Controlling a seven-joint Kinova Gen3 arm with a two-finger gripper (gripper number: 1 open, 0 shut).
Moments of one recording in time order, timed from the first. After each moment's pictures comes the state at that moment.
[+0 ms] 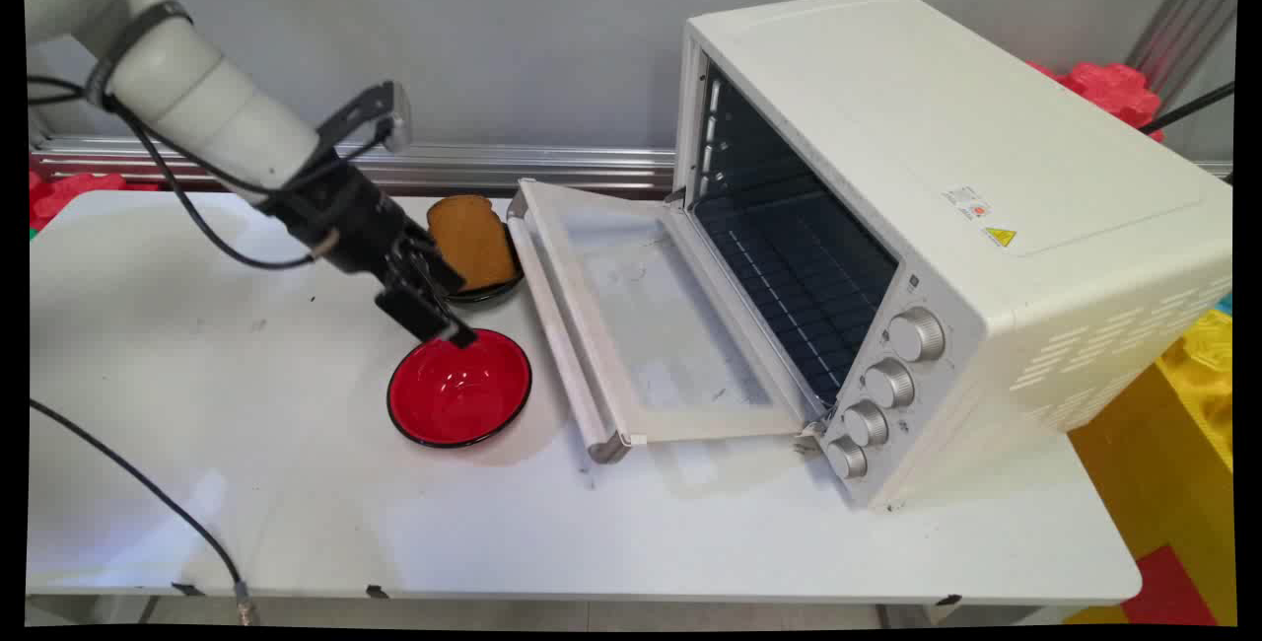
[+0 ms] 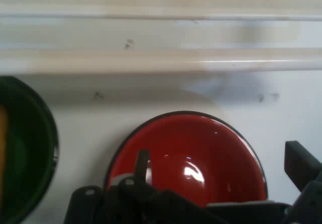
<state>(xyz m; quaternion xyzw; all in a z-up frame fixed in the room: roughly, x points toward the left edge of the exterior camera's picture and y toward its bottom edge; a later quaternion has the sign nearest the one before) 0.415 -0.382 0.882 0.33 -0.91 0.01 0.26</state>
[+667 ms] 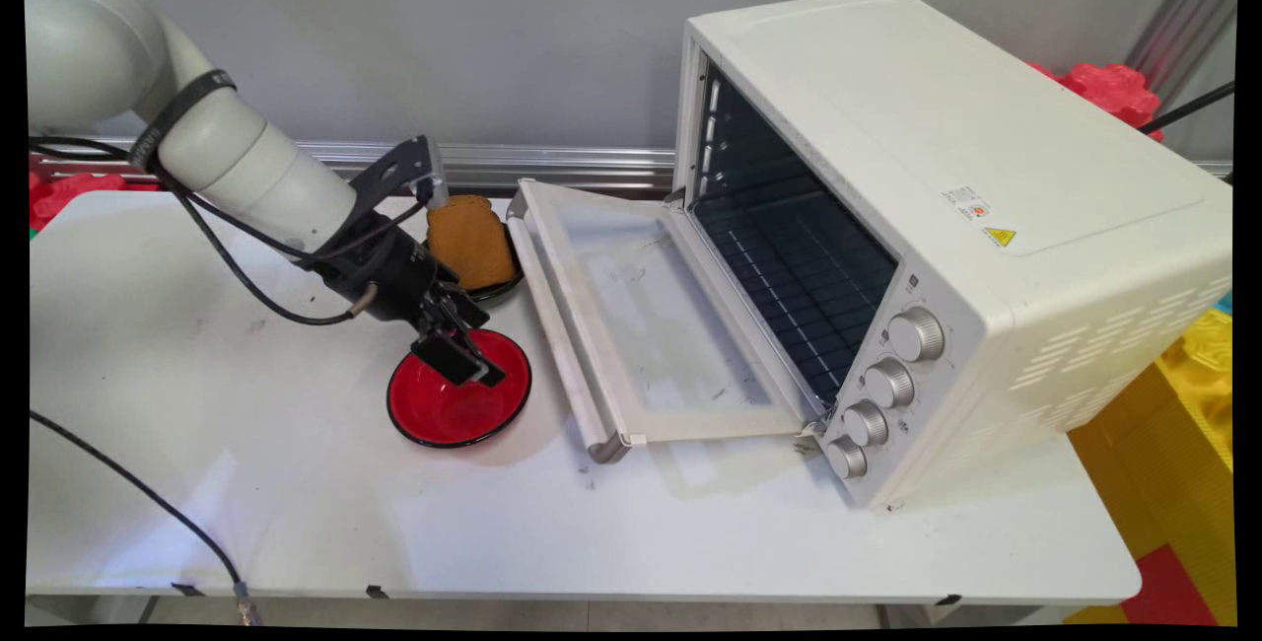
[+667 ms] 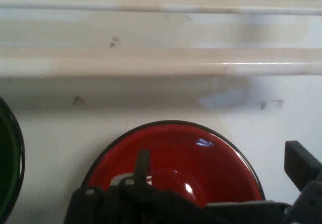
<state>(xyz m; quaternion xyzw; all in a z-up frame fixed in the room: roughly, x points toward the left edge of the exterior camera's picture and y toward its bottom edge) 0.384 -0.368 0.849 0.33 -0.91 0.03 0.26</state>
